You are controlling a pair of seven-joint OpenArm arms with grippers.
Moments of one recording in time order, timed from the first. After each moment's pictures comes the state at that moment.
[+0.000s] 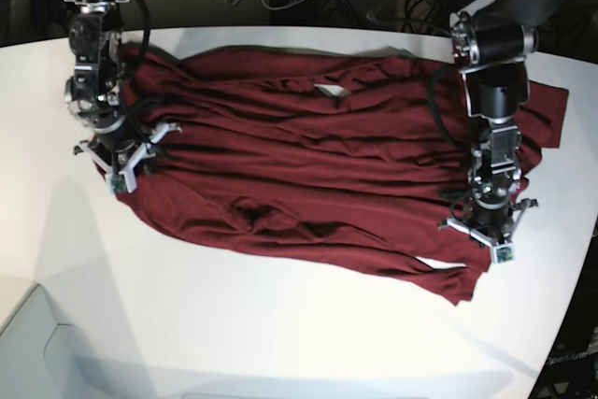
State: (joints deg) left arm -26.6 -10.4 -14.0 36.3 3.3 -0.3 1.7; right arm -4.6 10.3 10.6 80.6 0.0 19.3 -25.4
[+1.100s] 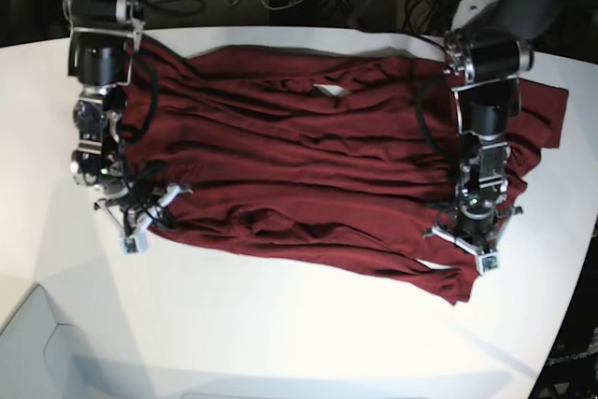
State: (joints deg) left arm -31.7 -8.5 -14.0 28.5 3.5 0.1 0.8; right arm 18.1 10.0 11.0 53.0 0.7 26.2 -22.0
